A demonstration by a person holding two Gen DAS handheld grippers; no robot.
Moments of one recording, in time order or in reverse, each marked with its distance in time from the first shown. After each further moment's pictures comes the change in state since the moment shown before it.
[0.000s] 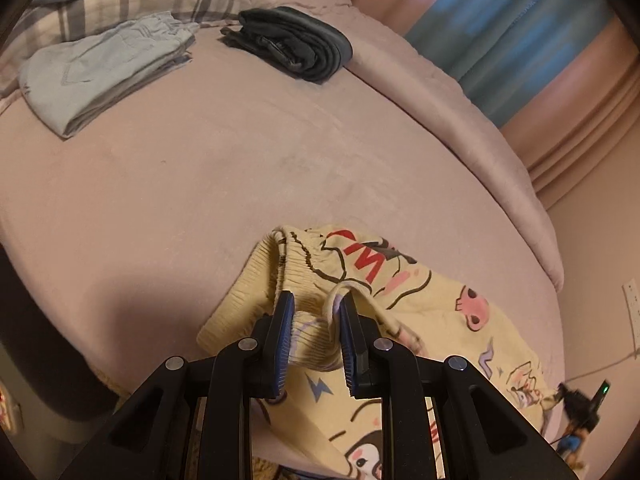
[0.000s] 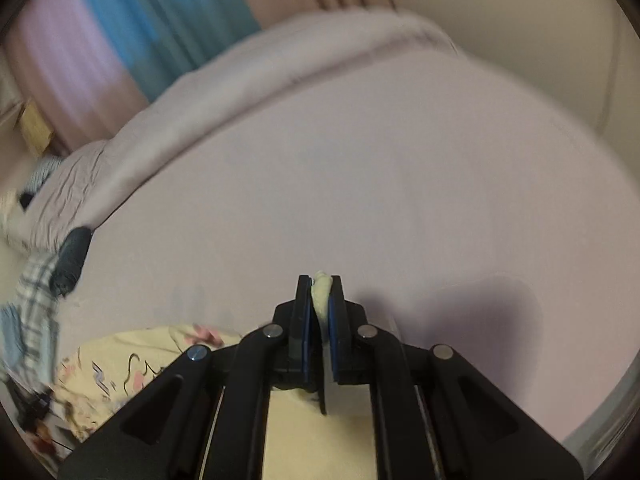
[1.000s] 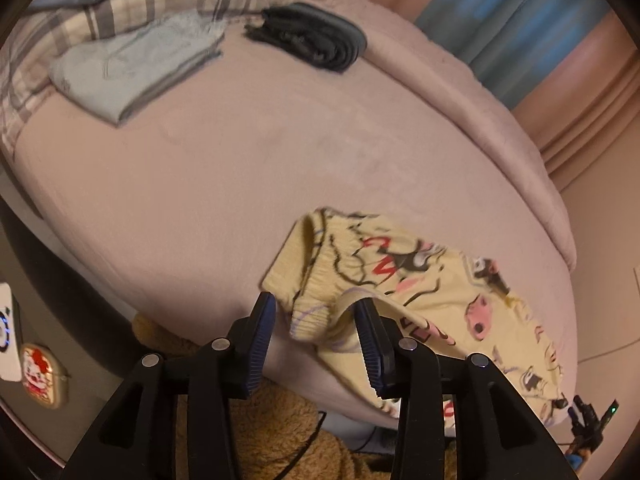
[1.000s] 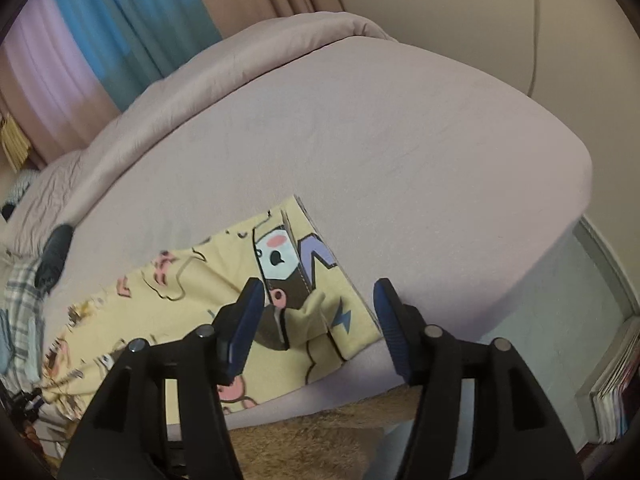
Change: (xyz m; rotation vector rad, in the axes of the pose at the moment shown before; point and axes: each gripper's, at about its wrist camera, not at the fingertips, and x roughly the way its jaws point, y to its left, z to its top) left arm -0.046 0.019 -0.019 0.038 0.052 0.075; right arm -0.077 -0.021 -0.073 0.035 -0.057 -0.092
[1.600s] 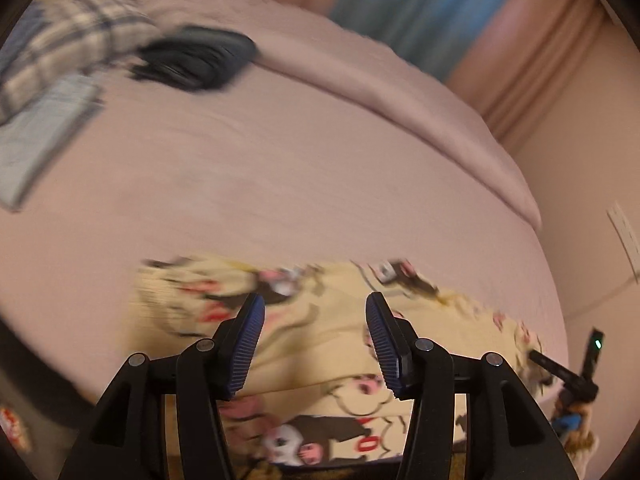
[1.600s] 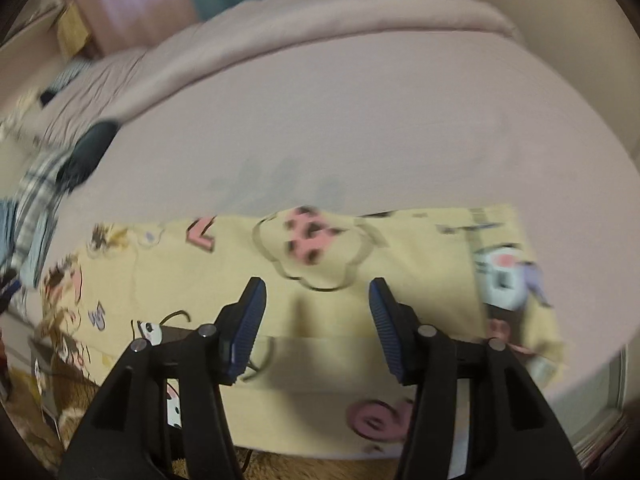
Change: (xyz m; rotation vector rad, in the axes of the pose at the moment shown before) left arm 0.048 -0.120 0.009 0.229 0.036 -0.145; right arm 0.080 0.147 -0.025 -0.381 0.239 0.117
